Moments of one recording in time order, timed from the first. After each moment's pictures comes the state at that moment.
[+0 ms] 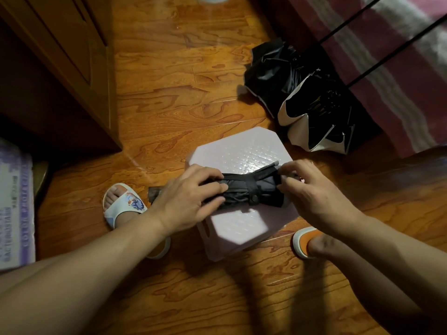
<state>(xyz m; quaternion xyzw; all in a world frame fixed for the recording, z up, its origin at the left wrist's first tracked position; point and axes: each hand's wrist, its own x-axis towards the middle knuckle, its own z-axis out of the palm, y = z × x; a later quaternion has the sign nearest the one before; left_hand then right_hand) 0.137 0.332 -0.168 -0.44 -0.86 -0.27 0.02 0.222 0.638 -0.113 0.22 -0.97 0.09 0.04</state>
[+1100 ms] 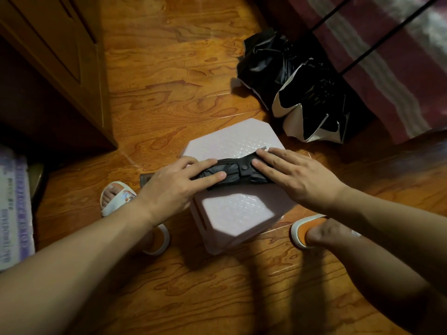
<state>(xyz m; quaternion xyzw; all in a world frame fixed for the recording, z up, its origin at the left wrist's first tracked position) 0.126 0.325 -0.159 -0.50 -0.86 -0.11 0.02 0.202 0.660 -0.140 0.29 -0.95 -0.06 -0.02</state>
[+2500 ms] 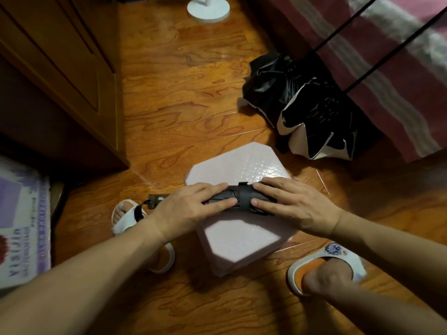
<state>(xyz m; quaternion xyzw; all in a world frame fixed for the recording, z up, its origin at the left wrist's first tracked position) 0.117 0.347 -0.170 -0.57 -0.81 -0.12 0.03 0.194 0.684 -0.165 0.41 -0.91 0.05 0.06</state>
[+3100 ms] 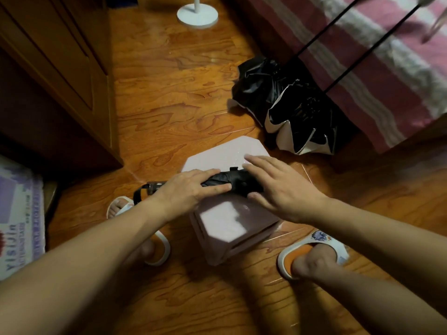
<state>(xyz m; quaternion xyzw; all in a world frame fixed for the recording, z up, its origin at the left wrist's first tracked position) 0.117 0.358 -0.155 -0.55 -0.83 -0.08 0.01 0.214 0.640 -0.111 0.23 -0.97 0.08 0.03</state>
